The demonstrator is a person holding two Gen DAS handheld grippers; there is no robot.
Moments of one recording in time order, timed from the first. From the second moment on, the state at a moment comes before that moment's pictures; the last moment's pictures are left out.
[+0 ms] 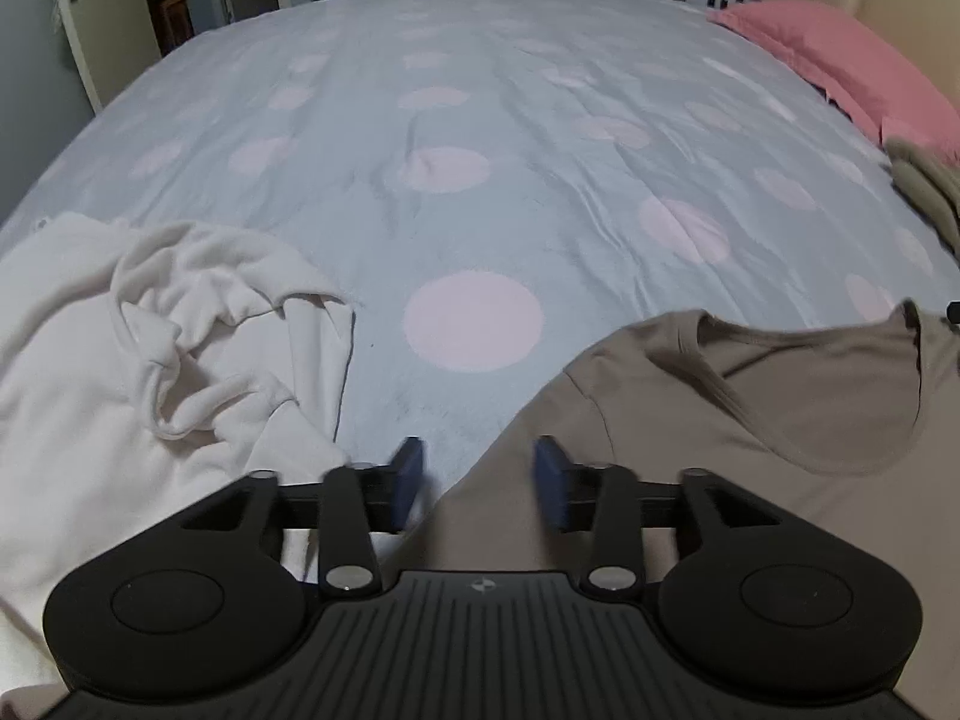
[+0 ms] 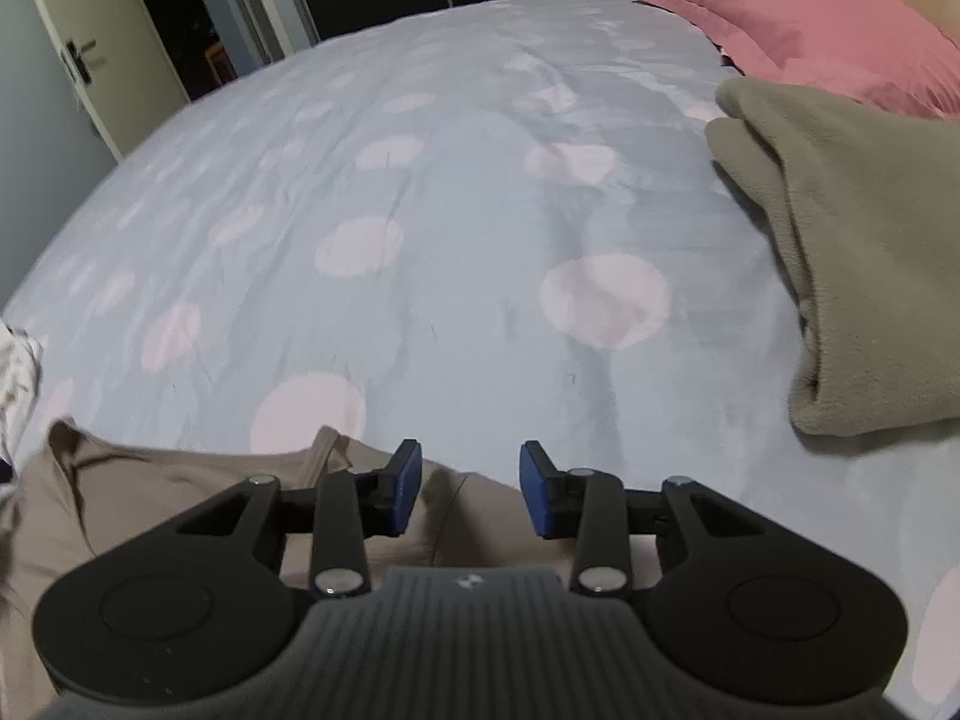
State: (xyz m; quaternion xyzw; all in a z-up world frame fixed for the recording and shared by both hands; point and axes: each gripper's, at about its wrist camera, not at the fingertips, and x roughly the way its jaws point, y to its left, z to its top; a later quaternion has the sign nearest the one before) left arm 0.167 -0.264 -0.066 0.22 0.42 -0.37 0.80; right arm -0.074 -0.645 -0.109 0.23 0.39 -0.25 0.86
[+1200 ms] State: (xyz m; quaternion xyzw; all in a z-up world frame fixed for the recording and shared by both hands) left arm -0.088 -0.077 -0.065 0.35 0.50 -0.47 0.64; right arm -0.258 -0.423 -0.088 0.19 0.57 -0.08 0.79
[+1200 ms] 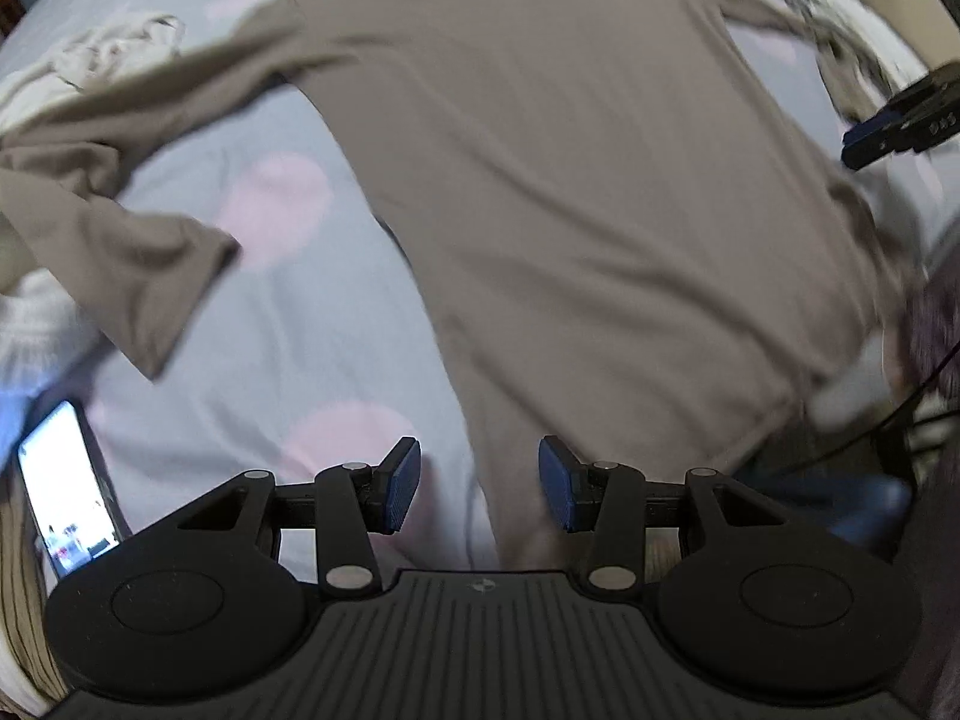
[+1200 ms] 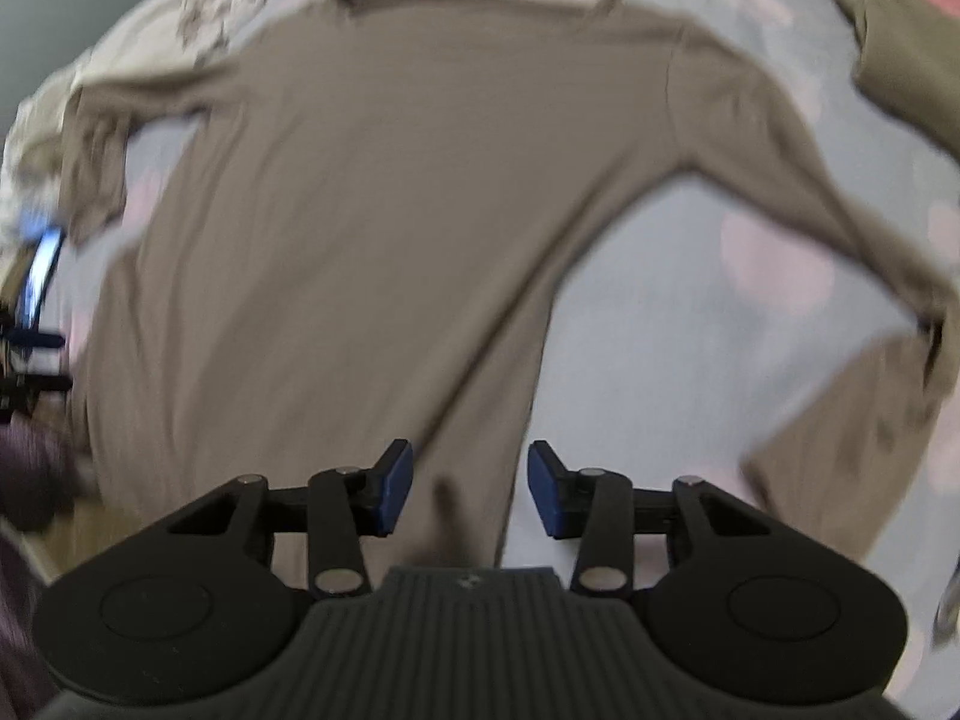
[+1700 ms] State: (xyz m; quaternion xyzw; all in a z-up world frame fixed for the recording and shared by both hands) left arm -0.093 -0.085 -0.078 0.39 0.51 -0.48 0.60; right arm -0.315 -0.396 -0.114 0.22 0.64 -0.05 0.73
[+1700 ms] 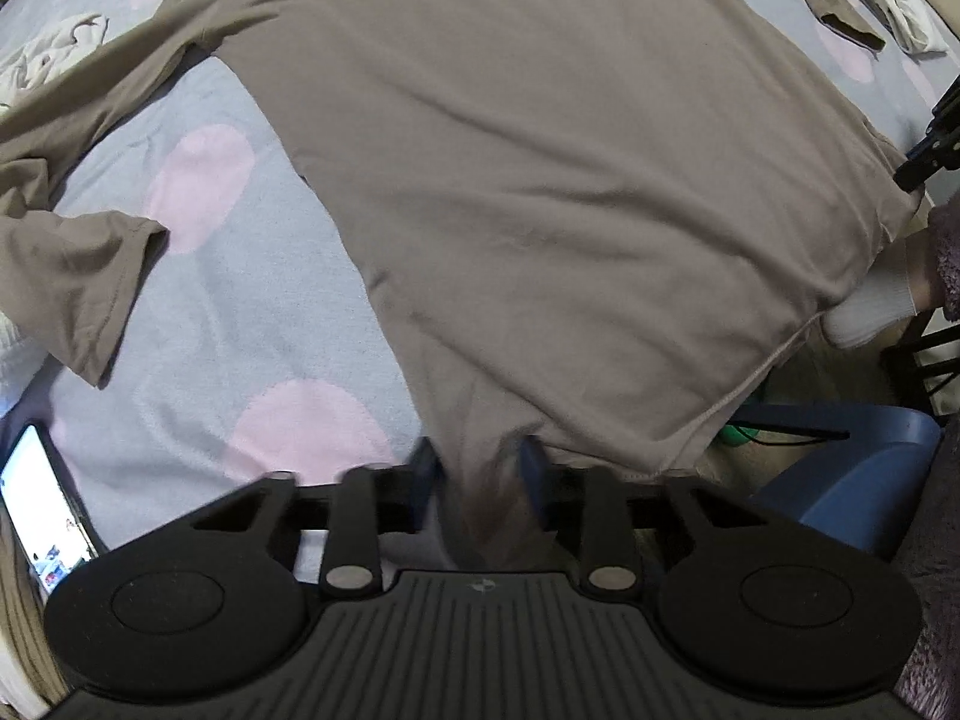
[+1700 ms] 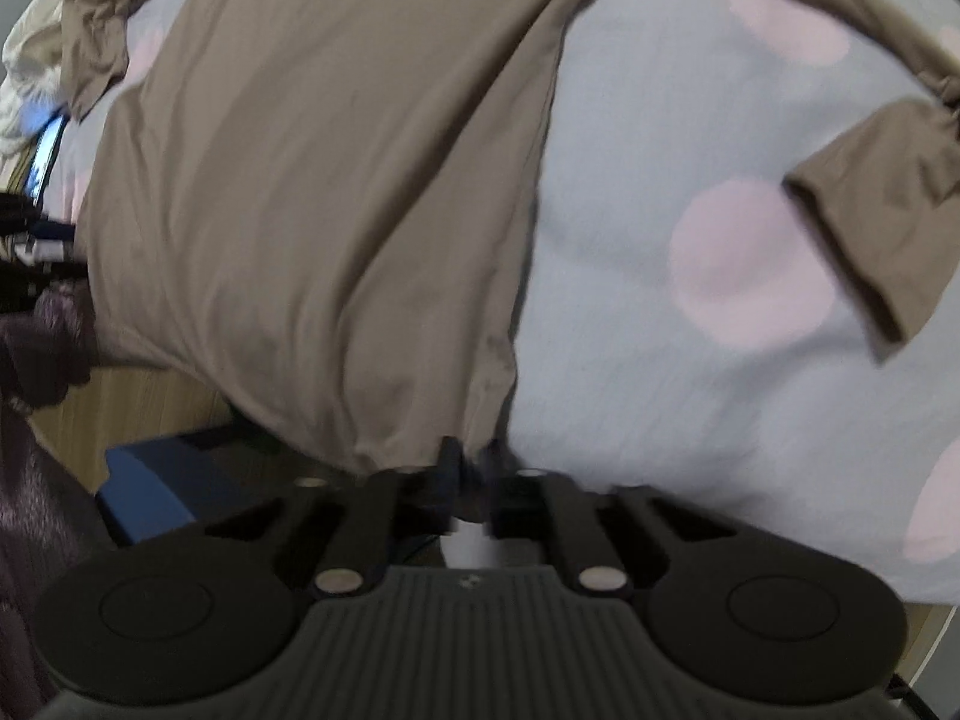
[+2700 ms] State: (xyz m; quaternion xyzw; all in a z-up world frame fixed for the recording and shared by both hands) left arm -0.072 -0.081 -0.021 0.28 0.51 -0.48 0.65; right arm -0.332 -0.447 -0.059 0.25 0.58 -0.14 0.76
